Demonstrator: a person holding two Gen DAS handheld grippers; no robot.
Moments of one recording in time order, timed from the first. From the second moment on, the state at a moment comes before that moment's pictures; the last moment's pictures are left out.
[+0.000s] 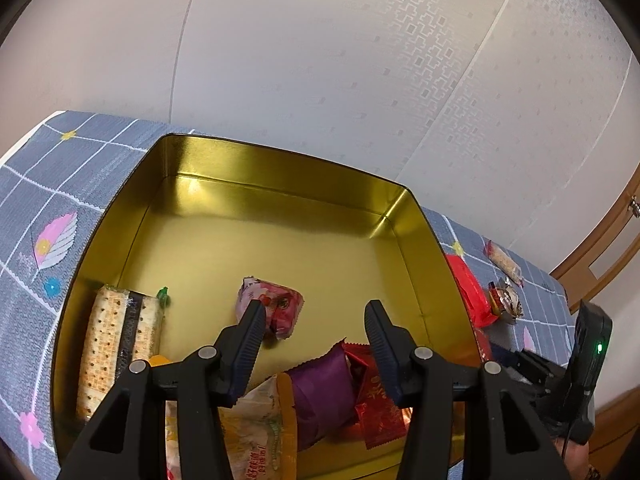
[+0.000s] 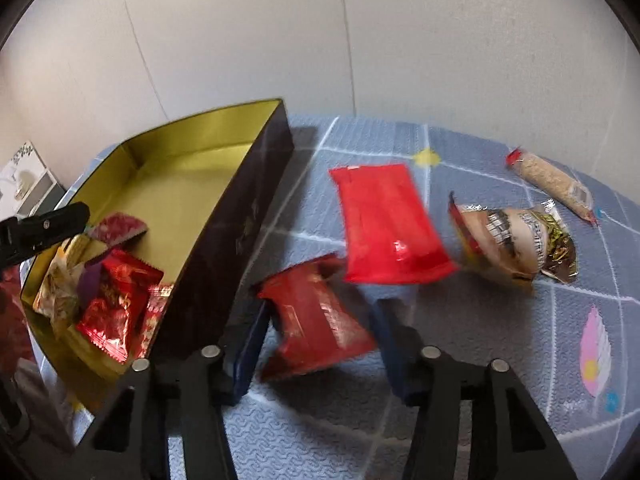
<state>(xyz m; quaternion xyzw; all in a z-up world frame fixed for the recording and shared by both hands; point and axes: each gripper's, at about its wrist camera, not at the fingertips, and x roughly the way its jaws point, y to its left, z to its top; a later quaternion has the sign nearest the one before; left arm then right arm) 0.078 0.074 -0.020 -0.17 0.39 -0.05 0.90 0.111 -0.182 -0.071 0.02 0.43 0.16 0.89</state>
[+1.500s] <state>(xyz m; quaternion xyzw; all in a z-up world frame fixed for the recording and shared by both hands) 0.165 -0.269 -0.026 0.18 0.40 -0.24 0.87 0.053 -0.356 -0.073 0.19 0.41 -0.04 0.89</state>
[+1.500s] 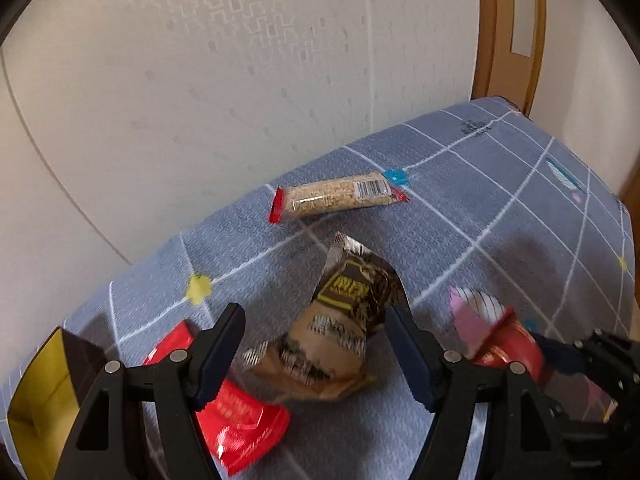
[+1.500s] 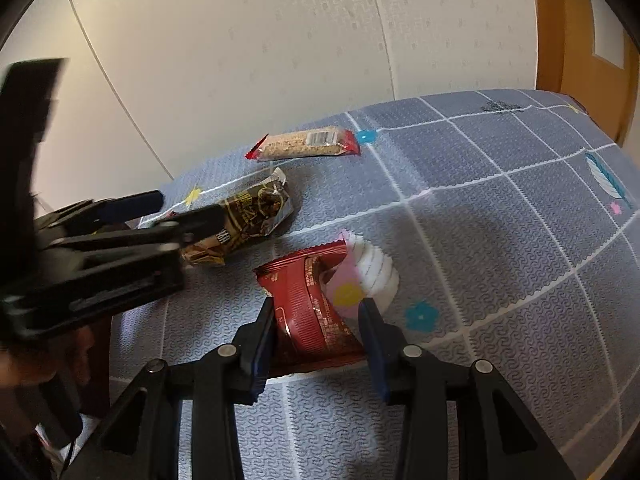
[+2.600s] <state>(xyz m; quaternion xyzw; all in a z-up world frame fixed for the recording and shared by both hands) 0.113 -0.227 -0.043 0.10 0.41 -0.29 0.86 0.054 -0.366 -0.076 0.23 0.40 -0.05 0.89</state>
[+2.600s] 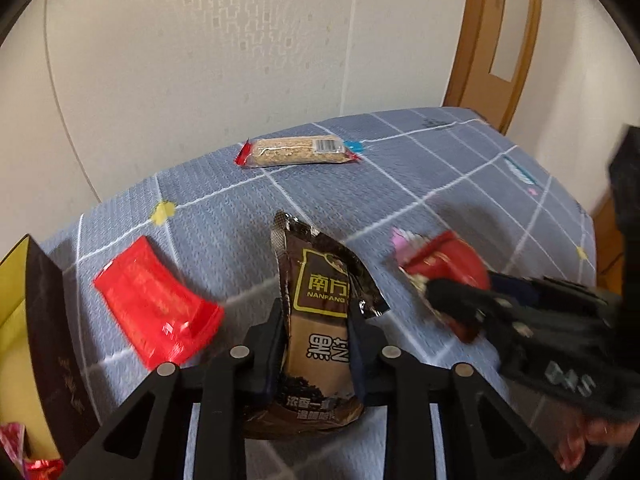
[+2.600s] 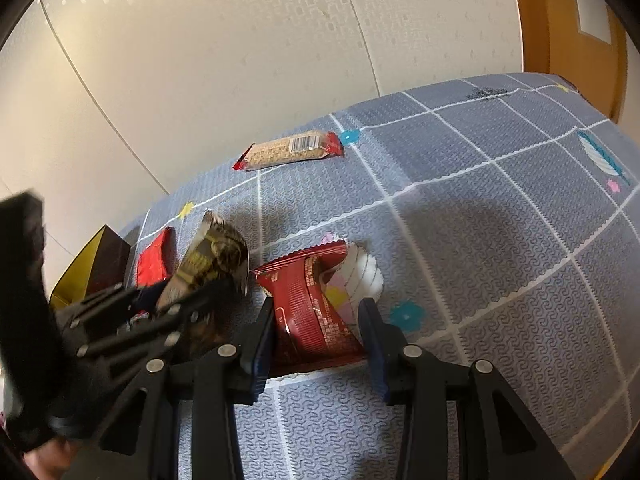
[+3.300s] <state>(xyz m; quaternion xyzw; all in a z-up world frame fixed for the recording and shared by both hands) 0.074 -0.138 -0.011 0.03 0.34 -0.31 0.89 0.060 -0.344 -0.072 0.21 0.39 -0.04 0.89</state>
